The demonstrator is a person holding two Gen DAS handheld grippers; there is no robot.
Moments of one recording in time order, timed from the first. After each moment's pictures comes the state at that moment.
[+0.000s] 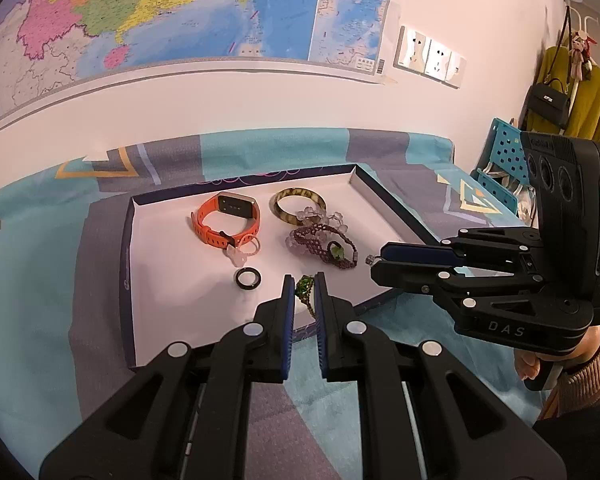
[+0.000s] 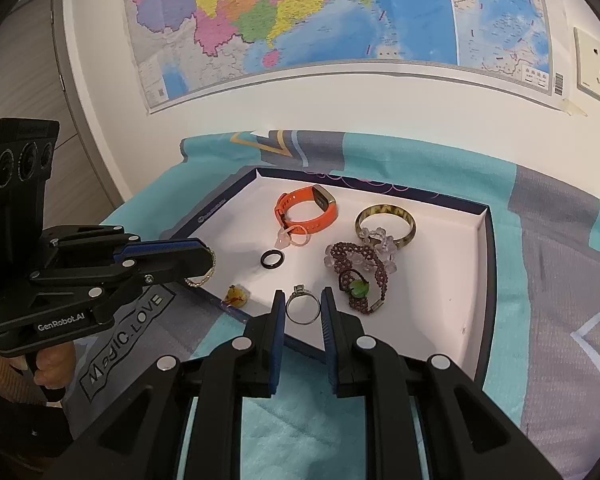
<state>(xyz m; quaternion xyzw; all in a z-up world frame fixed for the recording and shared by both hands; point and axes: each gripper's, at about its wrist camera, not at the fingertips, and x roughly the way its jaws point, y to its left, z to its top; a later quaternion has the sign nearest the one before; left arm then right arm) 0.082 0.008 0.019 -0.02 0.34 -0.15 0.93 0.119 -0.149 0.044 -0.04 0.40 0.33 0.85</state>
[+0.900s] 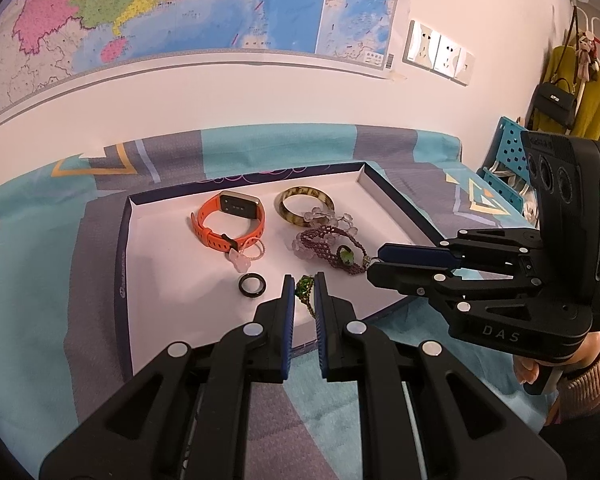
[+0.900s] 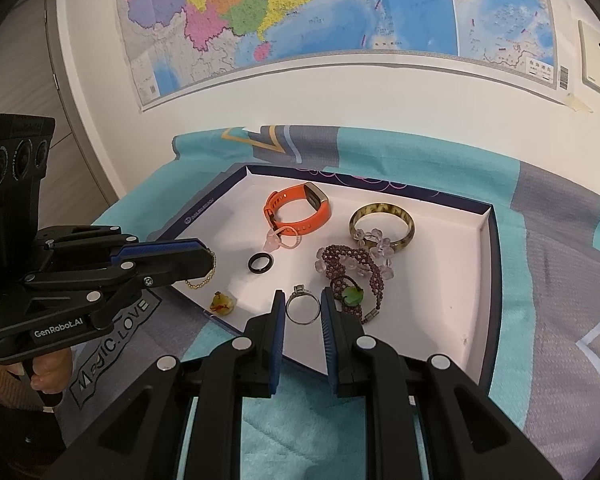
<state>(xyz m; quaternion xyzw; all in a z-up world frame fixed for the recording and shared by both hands) 0.101 0.007 0.012 -0.02 0.35 -0.14 0.93 0.133 -0.146 0.037 -0.04 0.41 0.33 0.85</state>
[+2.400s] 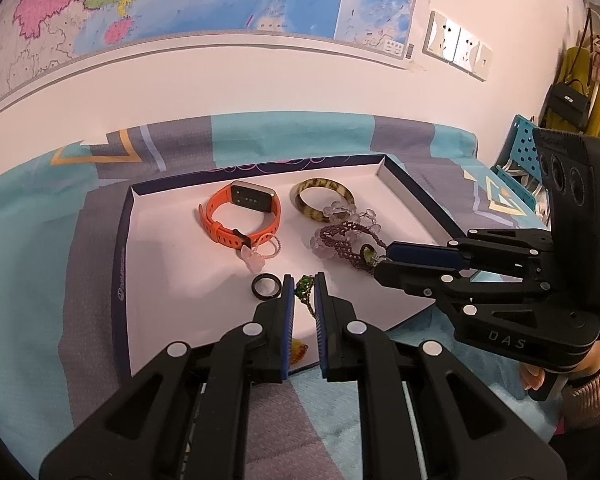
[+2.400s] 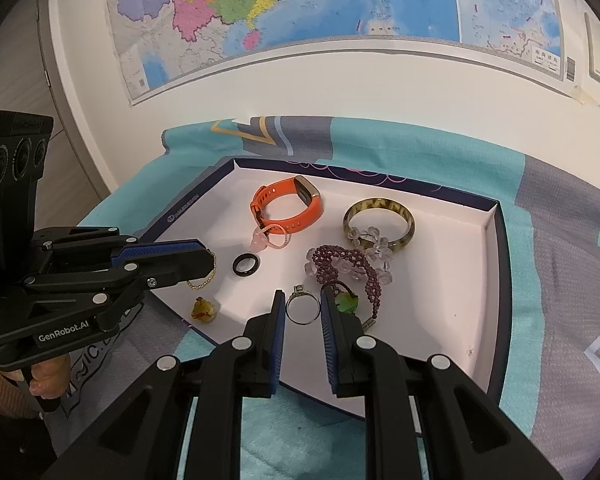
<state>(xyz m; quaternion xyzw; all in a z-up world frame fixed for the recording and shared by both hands) 0.122 0.011 -0.002 -0.02 0.37 -0.12 0.92 0.145 -0.139 0.026 -0.04 0.42 0.31 0.85</state>
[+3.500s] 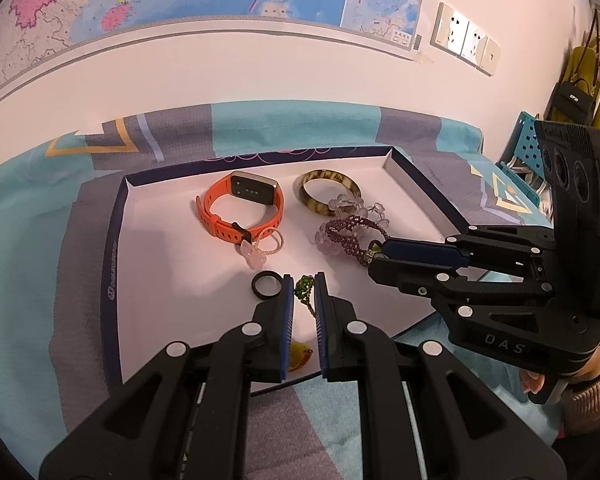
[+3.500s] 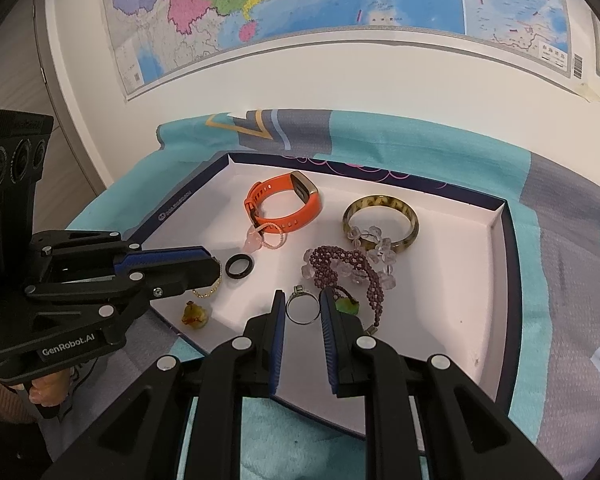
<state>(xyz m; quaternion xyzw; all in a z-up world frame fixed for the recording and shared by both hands) 0.132 0.010 -0.010 -0.03 0.38 -0.12 0.92 0.149 -0.133 0.019 -0.05 0.43 0.31 0.85</state>
